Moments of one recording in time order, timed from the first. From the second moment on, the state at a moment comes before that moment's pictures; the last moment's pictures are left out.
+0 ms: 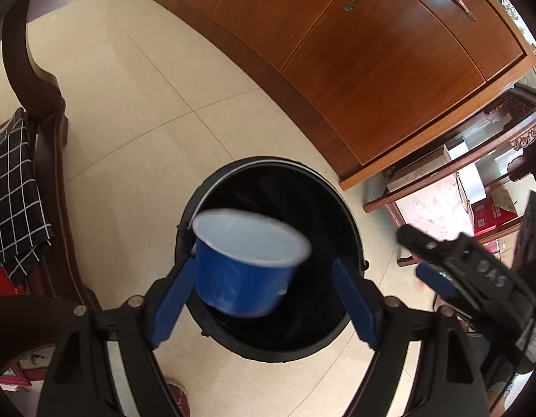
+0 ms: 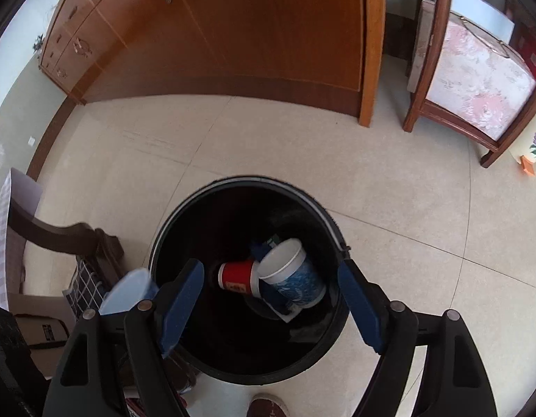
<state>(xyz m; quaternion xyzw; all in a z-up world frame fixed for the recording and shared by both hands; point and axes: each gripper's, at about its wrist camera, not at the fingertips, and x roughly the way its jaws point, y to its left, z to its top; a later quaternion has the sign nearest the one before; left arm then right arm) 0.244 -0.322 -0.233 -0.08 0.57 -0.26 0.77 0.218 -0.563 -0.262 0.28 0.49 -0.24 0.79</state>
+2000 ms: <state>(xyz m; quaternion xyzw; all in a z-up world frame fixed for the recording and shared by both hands) 0.184 0.063 -0.078 -0.11 0.35 0.01 0.93 0.254 -0.194 -0.120 0.12 0.39 0.12 0.91</state>
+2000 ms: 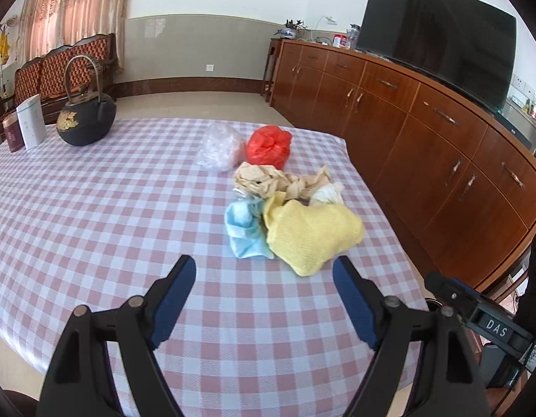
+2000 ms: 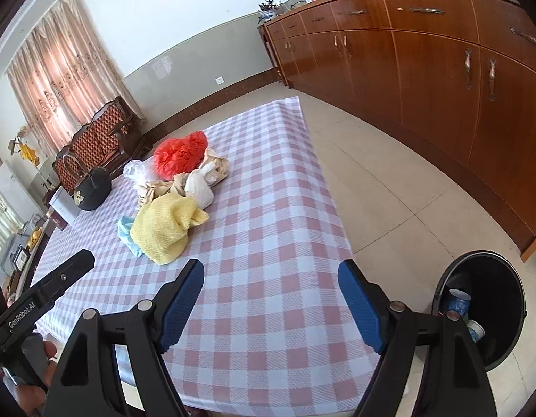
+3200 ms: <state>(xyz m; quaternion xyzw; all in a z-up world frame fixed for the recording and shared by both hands) 0.231 0.105 -0.111 -0.14 0.36 0.03 0.92 0.320 -0.096 -0.133 0.09 0.38 0.21 0.90</state>
